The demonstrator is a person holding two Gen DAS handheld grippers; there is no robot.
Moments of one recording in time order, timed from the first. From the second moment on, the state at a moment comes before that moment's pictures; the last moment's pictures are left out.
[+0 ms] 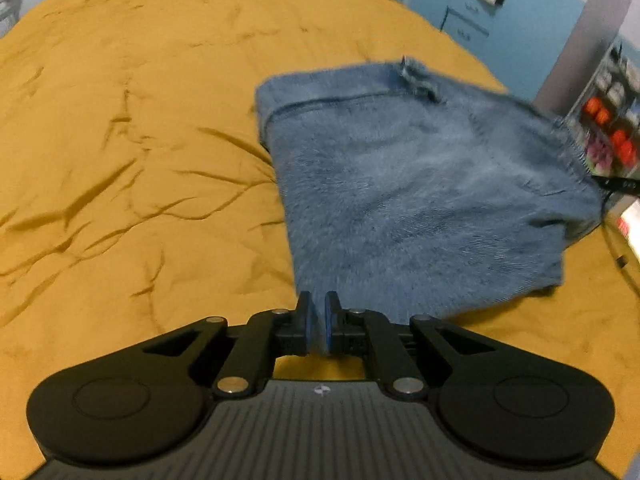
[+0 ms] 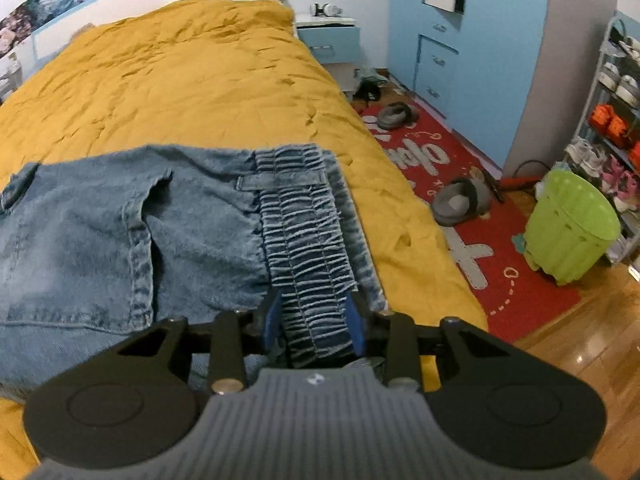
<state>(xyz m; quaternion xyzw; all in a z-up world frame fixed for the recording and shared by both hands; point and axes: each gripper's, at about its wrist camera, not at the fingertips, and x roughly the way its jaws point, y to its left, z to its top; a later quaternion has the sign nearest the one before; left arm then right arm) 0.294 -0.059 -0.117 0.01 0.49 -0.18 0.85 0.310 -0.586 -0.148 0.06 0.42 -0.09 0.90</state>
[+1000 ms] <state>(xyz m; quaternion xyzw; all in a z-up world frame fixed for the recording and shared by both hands) 0.258 -0.075 -0.163 0.06 0.51 -0.14 0.85 0.220 -0.456 -0.176 0.18 0.40 -0.03 0.90</state>
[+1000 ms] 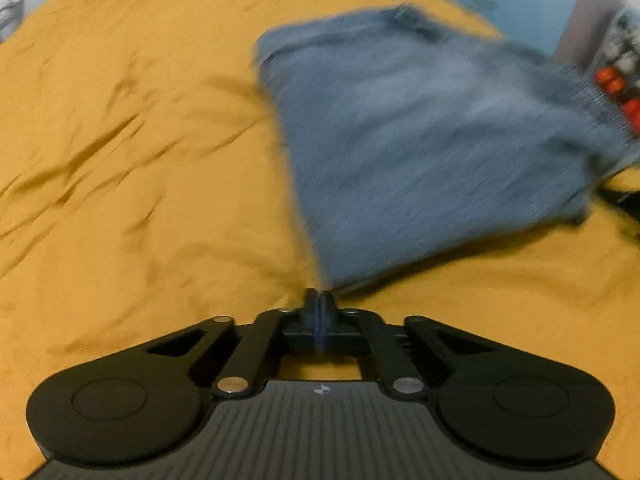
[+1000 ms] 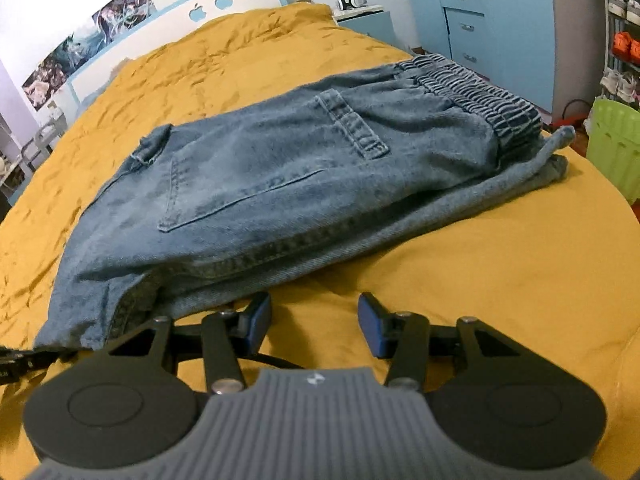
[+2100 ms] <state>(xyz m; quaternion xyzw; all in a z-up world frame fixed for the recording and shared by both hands) 0.414 -0.013 -0.220 -0.41 0.50 -0.23 0.72 0.247 -0.456 -0.123 0.12 0.38 0.03 0.92</state>
